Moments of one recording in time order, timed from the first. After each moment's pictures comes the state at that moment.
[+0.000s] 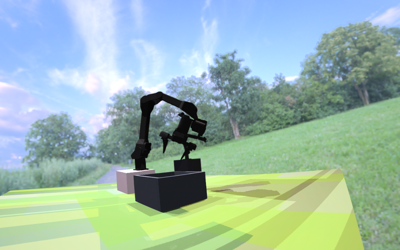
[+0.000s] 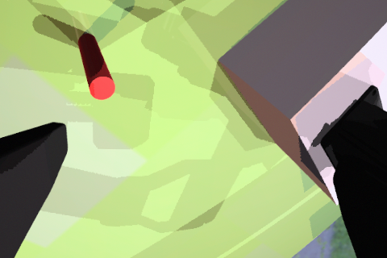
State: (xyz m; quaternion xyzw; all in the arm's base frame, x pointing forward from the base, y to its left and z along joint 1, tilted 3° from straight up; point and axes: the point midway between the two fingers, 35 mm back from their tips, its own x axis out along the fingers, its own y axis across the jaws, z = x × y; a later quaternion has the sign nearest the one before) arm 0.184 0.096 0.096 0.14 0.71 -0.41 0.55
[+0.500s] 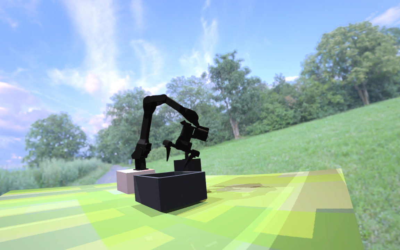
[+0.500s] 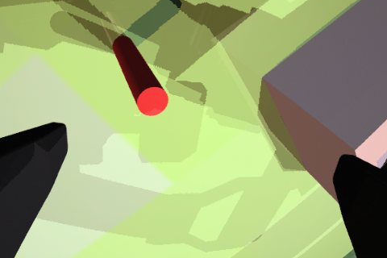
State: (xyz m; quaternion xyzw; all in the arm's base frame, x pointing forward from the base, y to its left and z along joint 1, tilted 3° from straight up) arm 0.186 0.114 0.057 0.13 0.71 -0.38 0.58
